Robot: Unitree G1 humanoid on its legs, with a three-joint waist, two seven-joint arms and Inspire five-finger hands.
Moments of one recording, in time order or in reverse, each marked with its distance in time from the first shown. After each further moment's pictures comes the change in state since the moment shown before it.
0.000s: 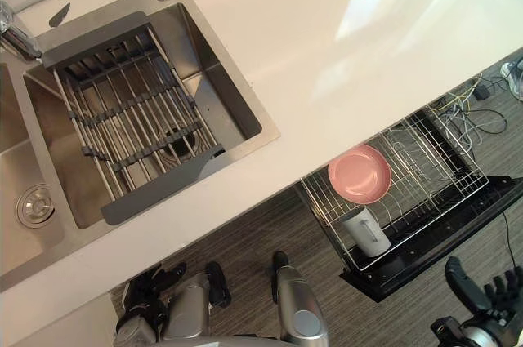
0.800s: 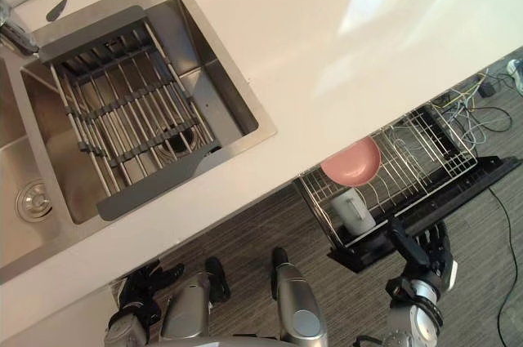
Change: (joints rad) left arm -0.017 0.101 -0.097 -0.008 0.001 0.020 -0.024; right arm -0.149 -0.031 0.347 -0.086 0.201 -0.009 0.061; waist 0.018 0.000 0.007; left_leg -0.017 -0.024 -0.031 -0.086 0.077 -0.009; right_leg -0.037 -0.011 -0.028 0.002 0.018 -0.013
